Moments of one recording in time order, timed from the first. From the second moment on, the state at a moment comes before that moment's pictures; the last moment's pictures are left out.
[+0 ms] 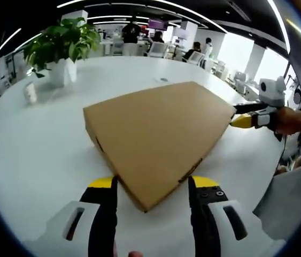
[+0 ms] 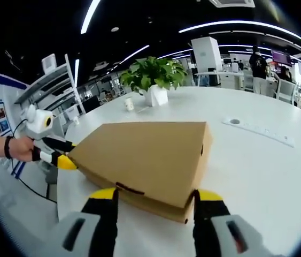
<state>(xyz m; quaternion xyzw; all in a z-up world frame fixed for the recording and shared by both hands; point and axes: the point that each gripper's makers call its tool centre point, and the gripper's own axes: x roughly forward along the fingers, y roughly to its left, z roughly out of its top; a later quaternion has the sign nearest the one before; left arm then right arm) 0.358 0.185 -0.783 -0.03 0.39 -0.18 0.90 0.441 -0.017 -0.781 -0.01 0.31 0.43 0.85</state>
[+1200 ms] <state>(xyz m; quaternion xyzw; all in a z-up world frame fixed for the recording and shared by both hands) 0.313 0.184 -0.784 -0.03 0.40 -0.20 0.90 0.392 -0.023 -0.783 -0.02 0.32 0.43 0.85</state>
